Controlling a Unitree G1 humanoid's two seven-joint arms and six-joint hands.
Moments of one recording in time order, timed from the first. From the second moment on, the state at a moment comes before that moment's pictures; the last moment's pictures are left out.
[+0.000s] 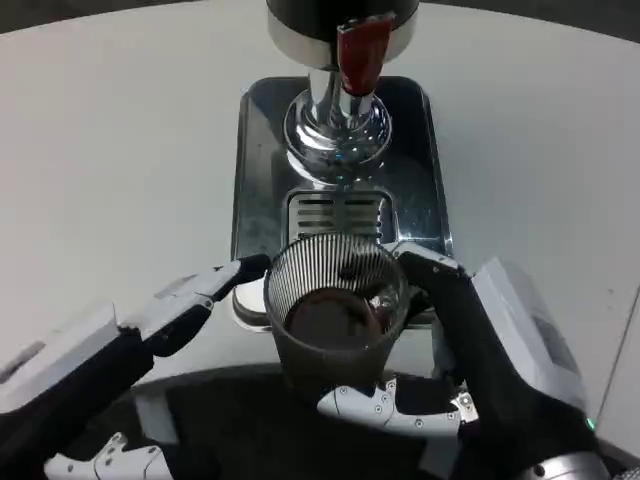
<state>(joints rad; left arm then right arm) 0.06 0.65 0.25 -0.06 -0.05 -0.75 -0.61 0.11 -0.09 0.41 -0.71 -0.78 0.25 0.03</state>
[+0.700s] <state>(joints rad) 0.15 0.61 0.24 -0.37 0.39 -0.58 -0.42 0.23 -0.12 0.41 -0.82 -0.79 0.23 0.10</state>
